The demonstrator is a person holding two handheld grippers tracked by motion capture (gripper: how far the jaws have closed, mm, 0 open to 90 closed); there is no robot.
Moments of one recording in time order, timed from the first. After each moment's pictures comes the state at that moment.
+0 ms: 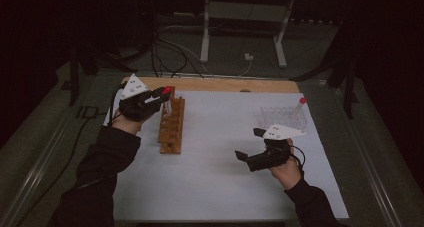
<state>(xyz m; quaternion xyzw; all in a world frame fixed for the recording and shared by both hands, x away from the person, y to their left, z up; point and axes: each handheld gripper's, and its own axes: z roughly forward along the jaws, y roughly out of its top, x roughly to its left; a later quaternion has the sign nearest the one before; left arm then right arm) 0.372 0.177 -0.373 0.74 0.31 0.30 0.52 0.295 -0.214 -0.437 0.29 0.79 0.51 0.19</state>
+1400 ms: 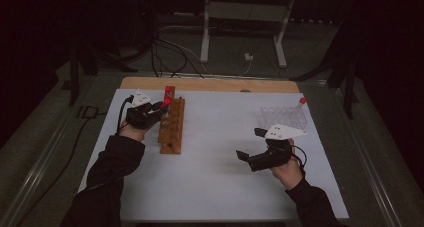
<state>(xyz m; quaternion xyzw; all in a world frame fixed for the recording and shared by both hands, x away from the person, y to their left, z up) 0.400 0.182 -0.444 0.75 0.38 0.27 0.47 0.294 -0.217 -0.436 0.29 0.79 0.51 0.19</state>
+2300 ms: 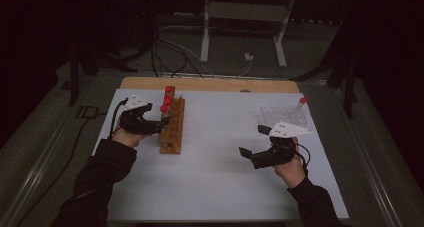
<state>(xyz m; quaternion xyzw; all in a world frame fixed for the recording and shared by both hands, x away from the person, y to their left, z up) 0.370 0.195 -0.428 0.77 0.36 0.23 0.48 0.295 -0.225 -0.428 0.29 0.78 0.52 0.20</state>
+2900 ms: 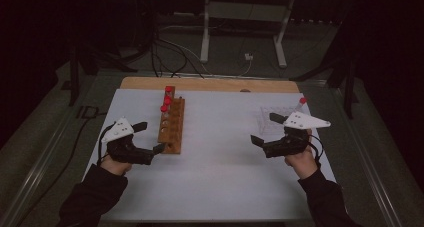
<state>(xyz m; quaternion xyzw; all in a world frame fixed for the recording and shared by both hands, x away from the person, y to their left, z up) 0.298 0.207 -0.441 0.76 0.29 0.21 0.54 0.306 -0.253 -0.406 0.28 0.76 0.54 0.24</state>
